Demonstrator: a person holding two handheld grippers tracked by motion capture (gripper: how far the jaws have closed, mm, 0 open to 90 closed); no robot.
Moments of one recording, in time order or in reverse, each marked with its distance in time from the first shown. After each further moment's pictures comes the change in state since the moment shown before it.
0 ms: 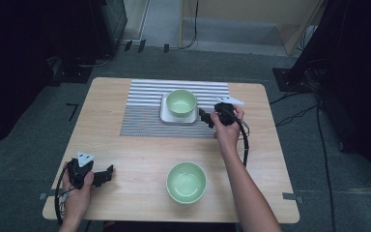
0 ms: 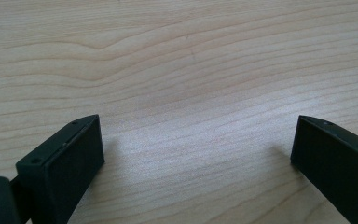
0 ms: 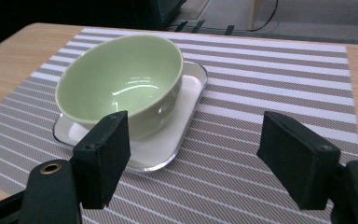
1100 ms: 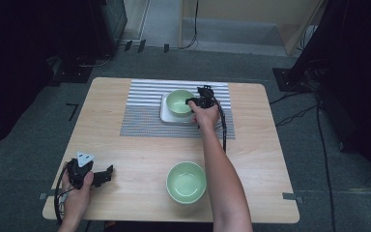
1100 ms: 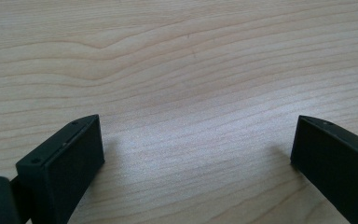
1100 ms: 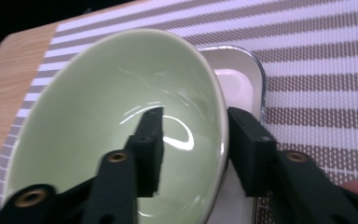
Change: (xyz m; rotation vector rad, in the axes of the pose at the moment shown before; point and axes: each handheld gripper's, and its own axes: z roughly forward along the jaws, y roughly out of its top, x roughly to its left) left arm 0.001 0.000 0.000 -0.001 0.000 -0.001; right arm 0.009 0.032 0.112 0.228 0.059 0.307
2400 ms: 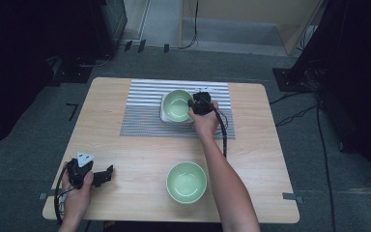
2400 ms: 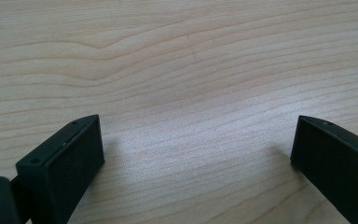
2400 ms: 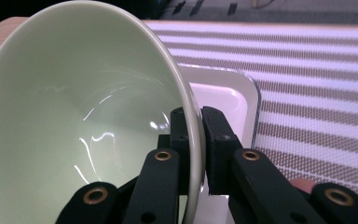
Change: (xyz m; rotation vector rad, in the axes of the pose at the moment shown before) left arm 0.000 0.000 0.000 0.000 0.000 -0.001; right arm 0.020 -0.025 -0.021 -0.141 -0.083 -0.233
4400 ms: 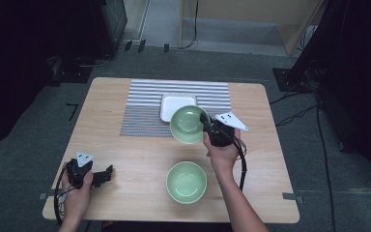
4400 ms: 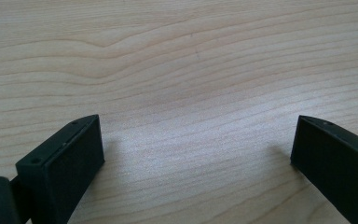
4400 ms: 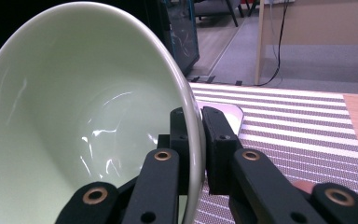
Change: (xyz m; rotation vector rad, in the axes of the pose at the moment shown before) left arm 0.001 0.000 0.000 0.000 0.007 -0.006; right arm 0.019 -0.057 -0.156 -0.337 0.069 -0.077
